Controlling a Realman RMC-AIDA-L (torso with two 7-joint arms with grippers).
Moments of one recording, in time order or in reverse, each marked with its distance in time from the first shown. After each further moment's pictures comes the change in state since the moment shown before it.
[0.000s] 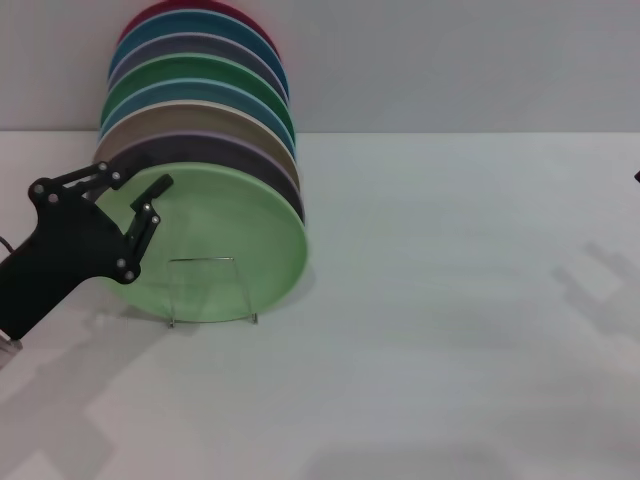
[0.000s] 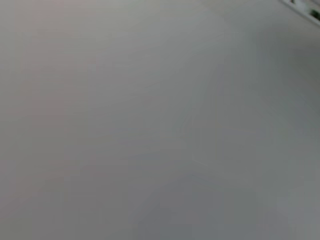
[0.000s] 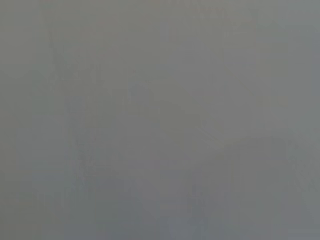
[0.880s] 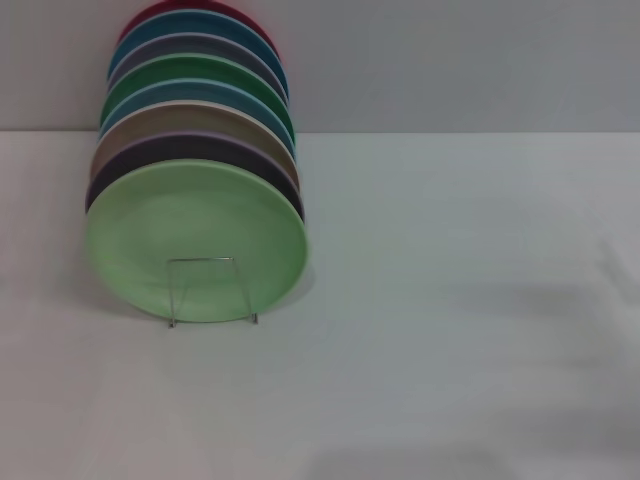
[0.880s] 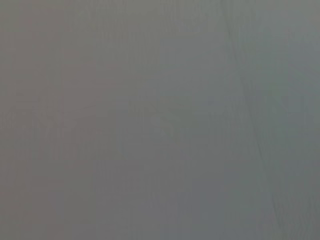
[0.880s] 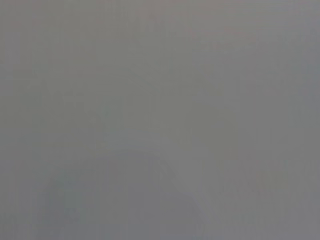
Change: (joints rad) left arm 0.242 -0.104 -0.752 -0.085 -0.001 -0.145 -0.340; right arm 0.097 0.014 0.021 -0.348 0.335 -0.128 -0.570
